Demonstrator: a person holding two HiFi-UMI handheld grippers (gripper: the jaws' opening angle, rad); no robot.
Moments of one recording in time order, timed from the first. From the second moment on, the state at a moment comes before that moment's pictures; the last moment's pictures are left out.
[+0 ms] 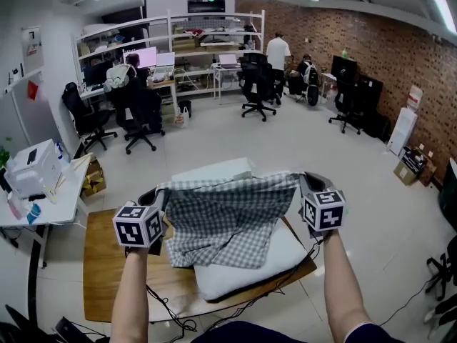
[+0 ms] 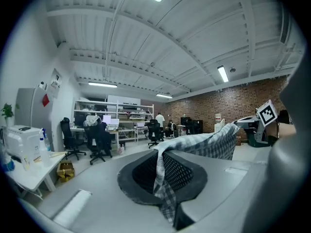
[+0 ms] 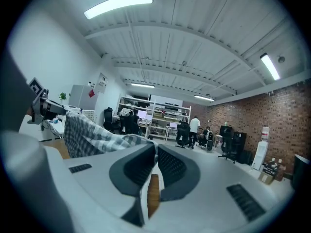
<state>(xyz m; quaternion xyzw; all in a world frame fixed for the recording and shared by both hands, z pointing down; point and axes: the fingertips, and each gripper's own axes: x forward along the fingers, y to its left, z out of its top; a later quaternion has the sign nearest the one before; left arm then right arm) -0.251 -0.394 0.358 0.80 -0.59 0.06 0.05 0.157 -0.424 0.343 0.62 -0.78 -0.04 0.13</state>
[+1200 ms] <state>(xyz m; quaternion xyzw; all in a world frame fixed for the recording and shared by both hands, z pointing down) -0.267 -0.444 0.241 0.77 -0.63 0.02 0.00 0.141 -0.498 0.214 0.61 -0.78 -0.11 0.10</state>
